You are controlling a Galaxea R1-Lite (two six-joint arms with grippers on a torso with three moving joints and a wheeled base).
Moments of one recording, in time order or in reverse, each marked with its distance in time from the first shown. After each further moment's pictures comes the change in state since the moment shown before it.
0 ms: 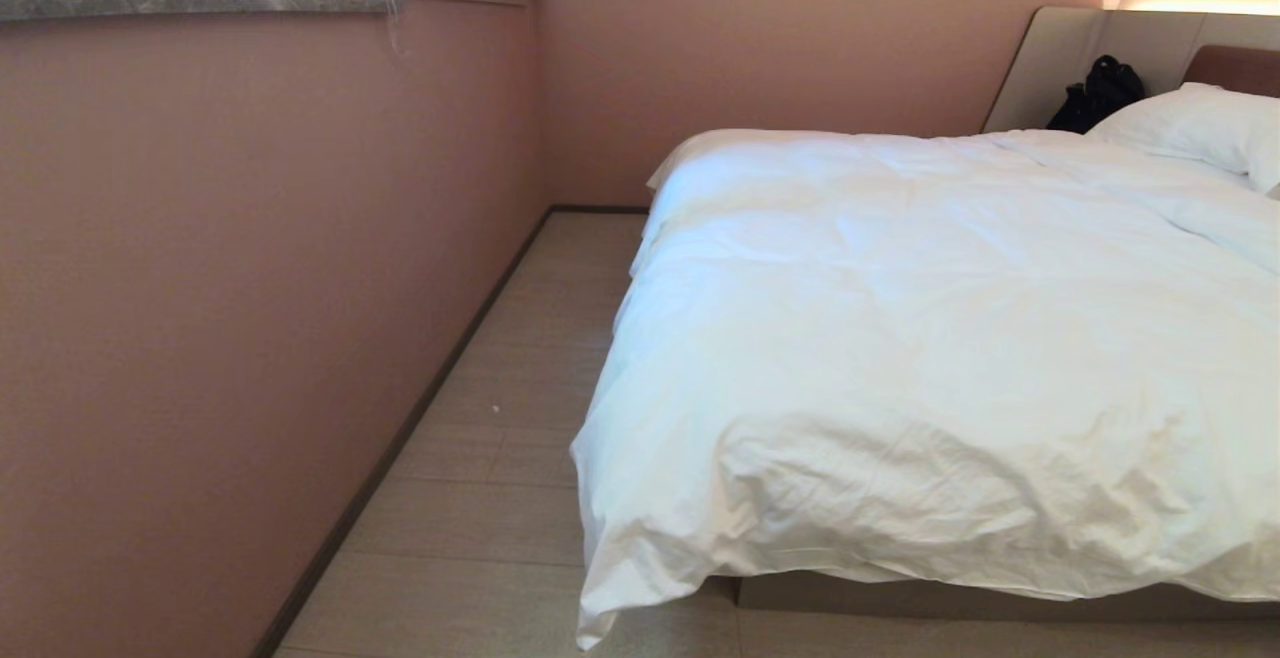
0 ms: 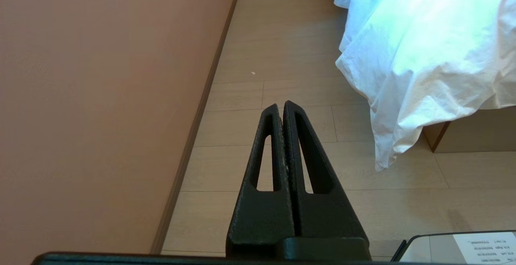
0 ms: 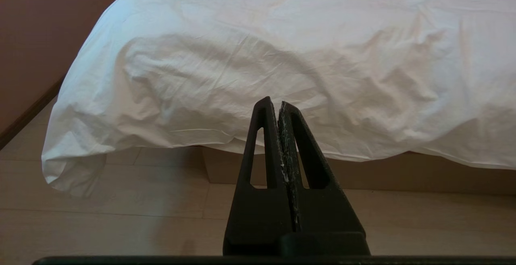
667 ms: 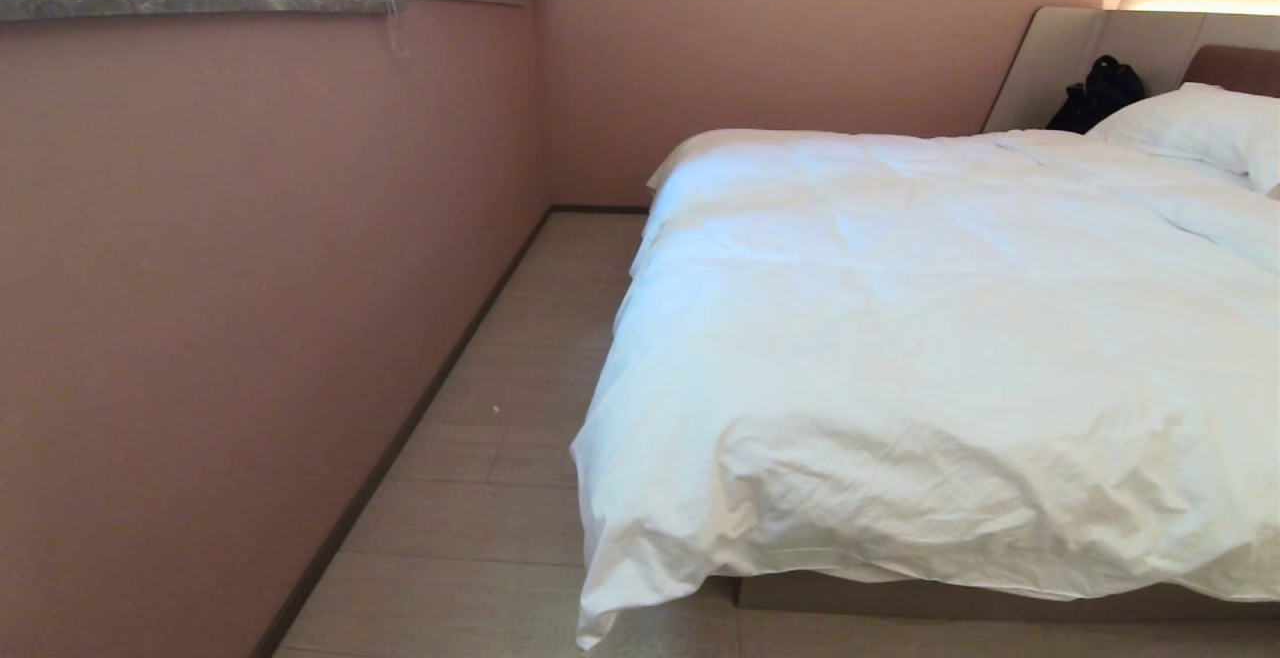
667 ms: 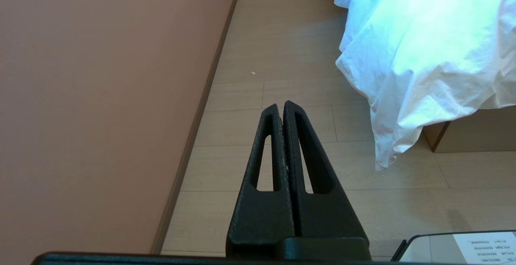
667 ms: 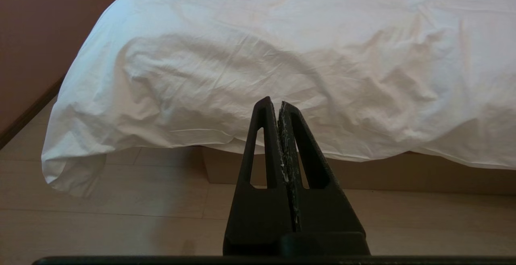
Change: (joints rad) left arm 0.000 0.000 0.000 0.001 0.000 0.000; right arm 0.000 0.000 0.000 0.000 0.000 -0.001
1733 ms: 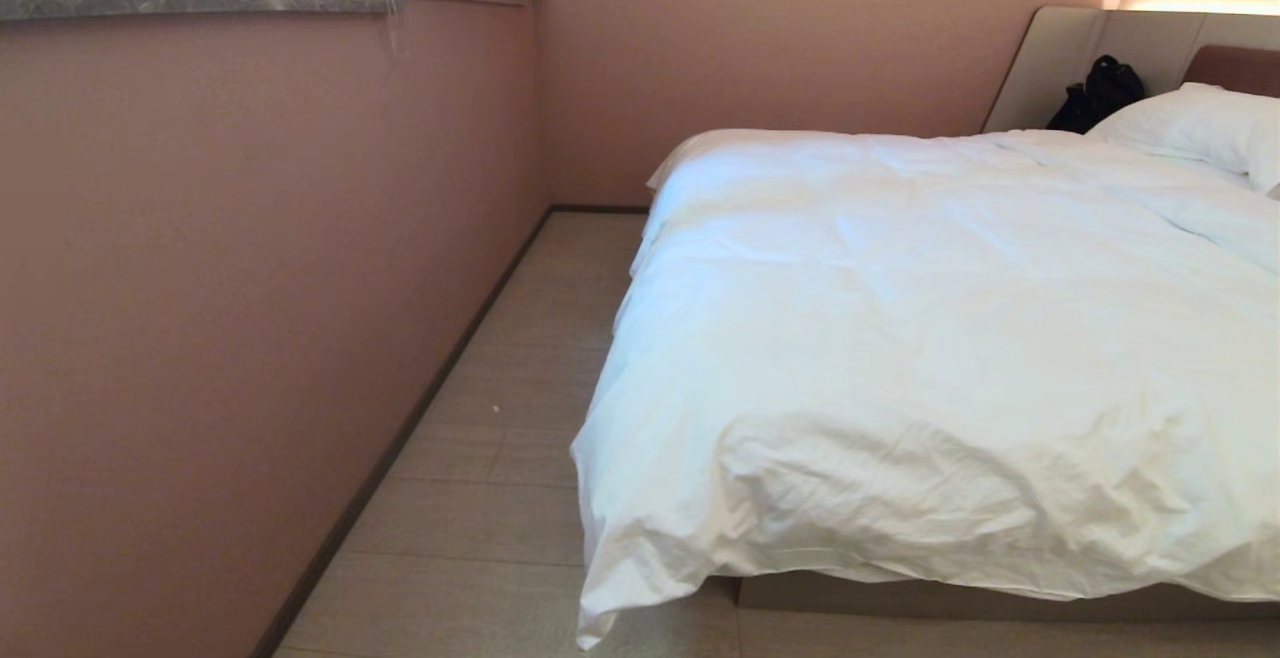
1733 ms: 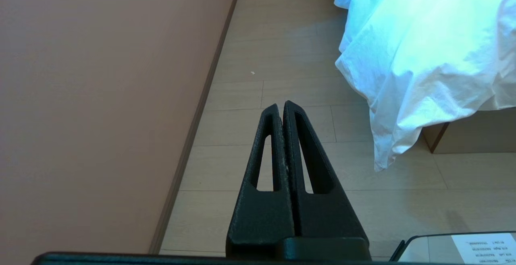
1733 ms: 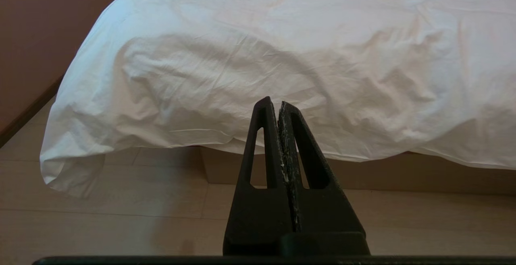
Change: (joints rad) left arm 0.000 0.000 0.000 0.000 0.001 -0.007; right arm 0.000 0.000 0.000 0.000 -0.005 0.000
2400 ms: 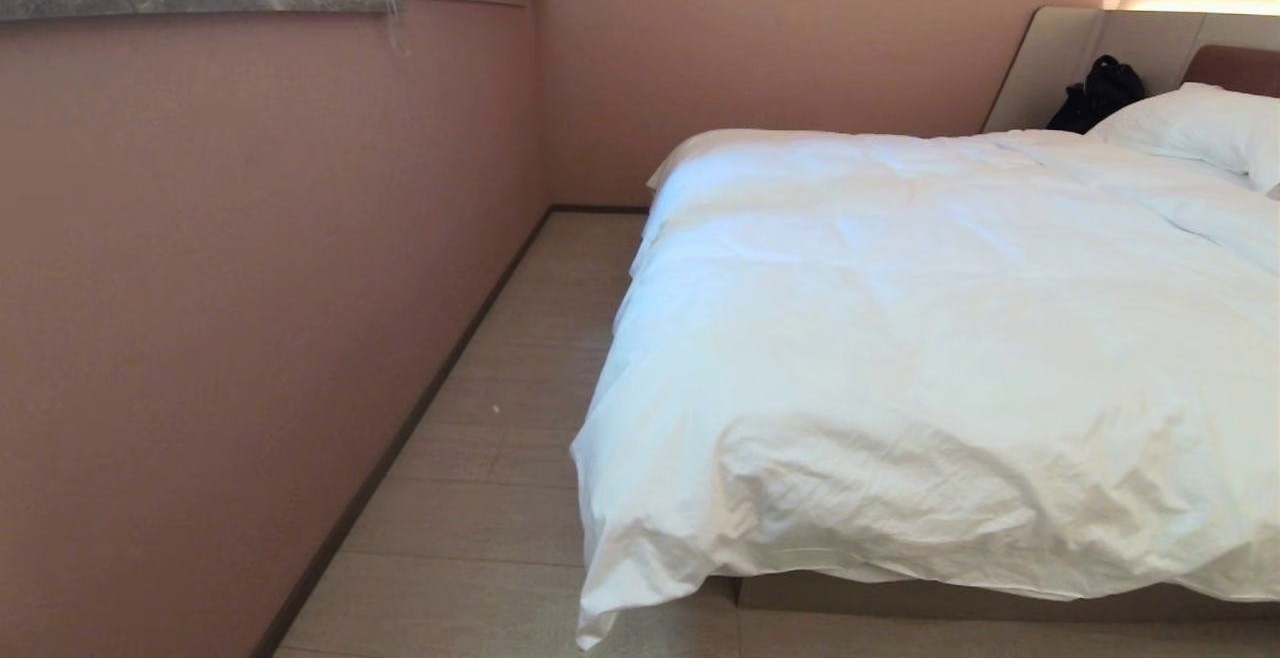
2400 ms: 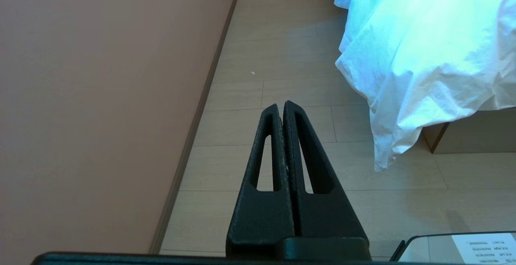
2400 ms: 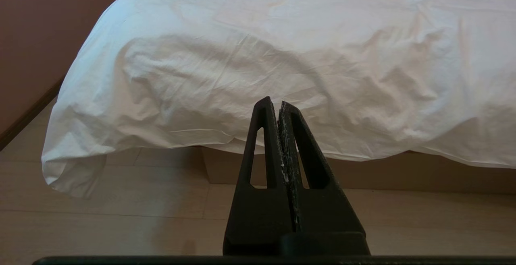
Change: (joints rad) left arm 0.000 0.000 0.000 -0.001 0.000 0.001; right arm 0.000 0.000 0.000 0.000 0.000 0.005
